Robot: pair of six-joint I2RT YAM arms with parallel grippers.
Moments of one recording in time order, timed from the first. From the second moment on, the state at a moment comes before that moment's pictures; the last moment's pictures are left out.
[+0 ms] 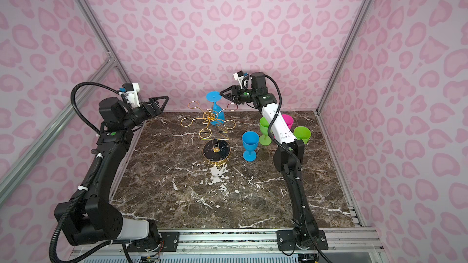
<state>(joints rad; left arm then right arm) 0.15 1.41 1.32 -0.03 0.69 -0.51 0.33 2.49 2.65 -0.48 -0.95 0.70</state>
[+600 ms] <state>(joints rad) 0.15 1.41 1.32 -0.03 0.69 -0.52 0.34 2.50 2.65 -0.43 -0.95 0.72</state>
